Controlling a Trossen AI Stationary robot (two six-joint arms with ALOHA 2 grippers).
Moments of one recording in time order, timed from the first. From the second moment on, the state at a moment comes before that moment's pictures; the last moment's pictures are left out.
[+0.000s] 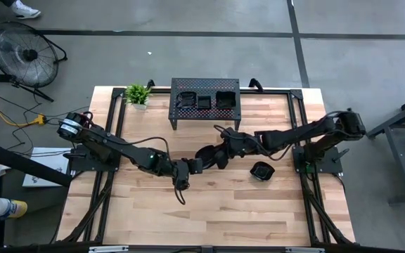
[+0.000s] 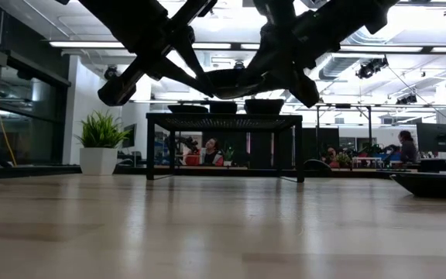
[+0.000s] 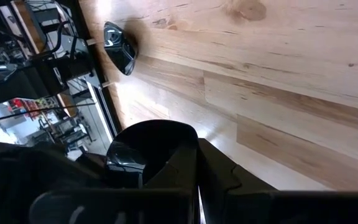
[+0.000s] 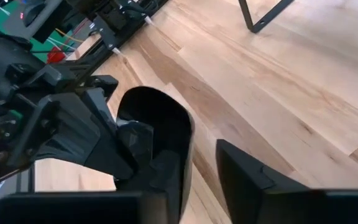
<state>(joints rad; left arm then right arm) -0.32 1.59 0.99 -0.08 -0.46 1.49 0.08 1.50 0.88 0.06 0.17 0.78</state>
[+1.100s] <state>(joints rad) 0.07 1.16 0.99 -0.46 -0.08 1.44 0.32 1.29 0.88 -0.27 0.56 0.81</state>
